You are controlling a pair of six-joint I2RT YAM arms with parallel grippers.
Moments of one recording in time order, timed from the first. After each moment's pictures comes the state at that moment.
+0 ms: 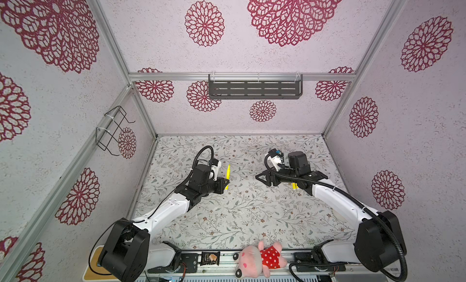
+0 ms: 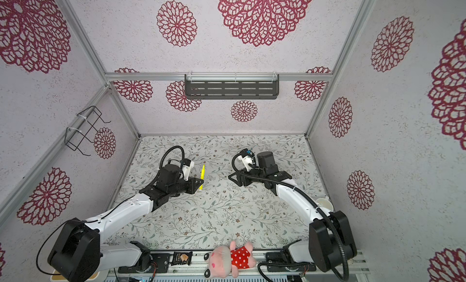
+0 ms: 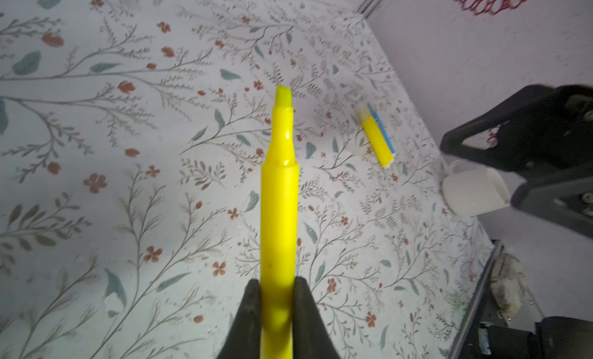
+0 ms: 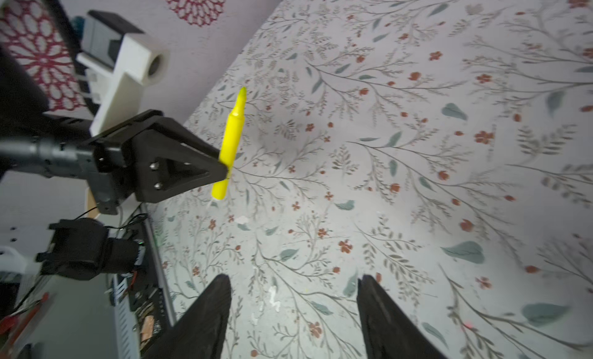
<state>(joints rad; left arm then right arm) -0.49 1.29 0.72 -0.01 0.31 -0.39 0.44 1.35 0.95 -0.24 -0.67 0.13</state>
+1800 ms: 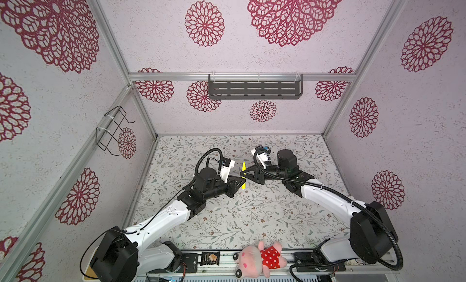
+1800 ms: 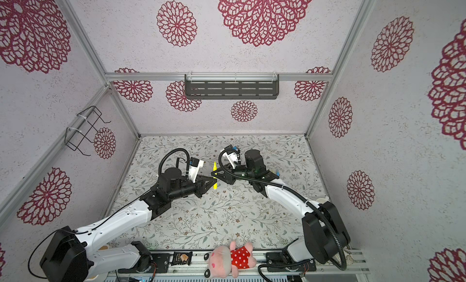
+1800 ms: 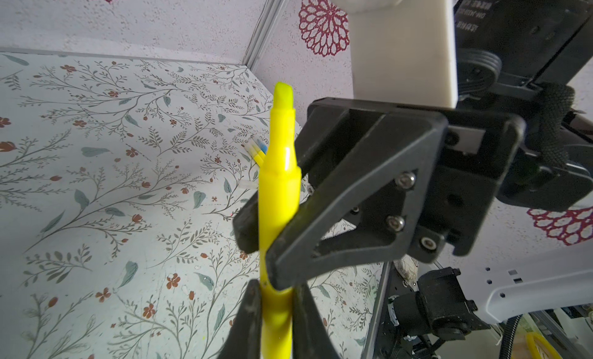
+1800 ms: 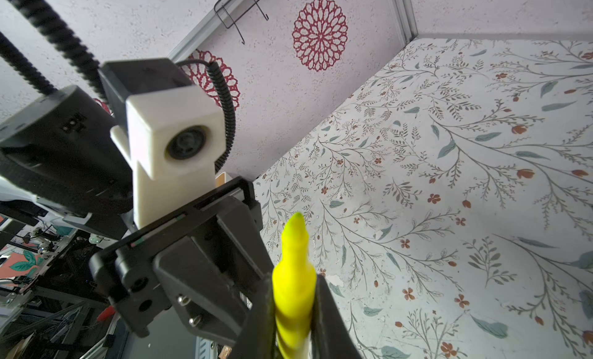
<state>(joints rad) -0.67 1.21 0.72 0.18 0.35 -0.43 0.58 1.43 0.97 0.16 -0.84 0.39</state>
